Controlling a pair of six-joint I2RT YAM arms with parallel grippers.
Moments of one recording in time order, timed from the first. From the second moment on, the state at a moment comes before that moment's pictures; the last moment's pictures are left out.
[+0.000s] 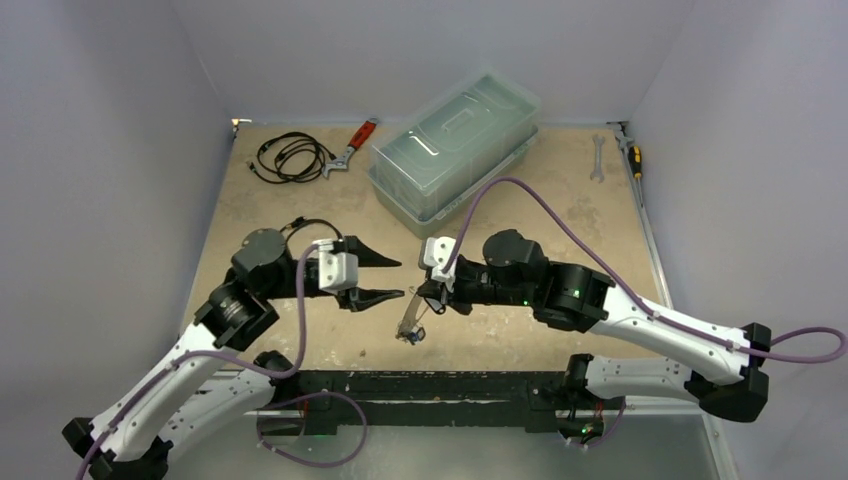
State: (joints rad) left arm -0.70 0.67 0.84 -0.20 0.76 0.24; right arm 1.15 1.03 1.09 -0.41 -0.17 -0.21
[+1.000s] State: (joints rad) left arm -0.82 0.89 0.80 -0.22 0.77 0.28; right arm 1.15 1.06 1.10 -0.58 -0.15 -0.21
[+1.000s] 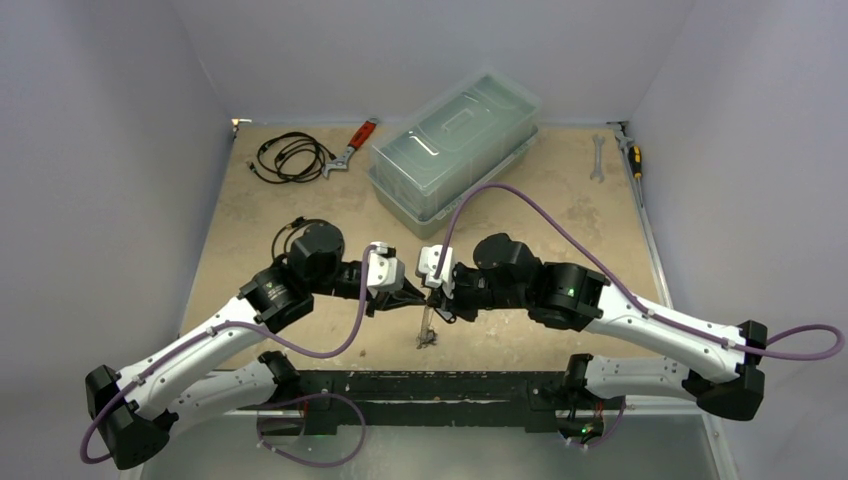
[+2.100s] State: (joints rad) left arm -0.83 0.73 0.70 -0.11 0.74 0.22; right arm 1.15 0.90 1.04 -0.39 -0.14 -0.18
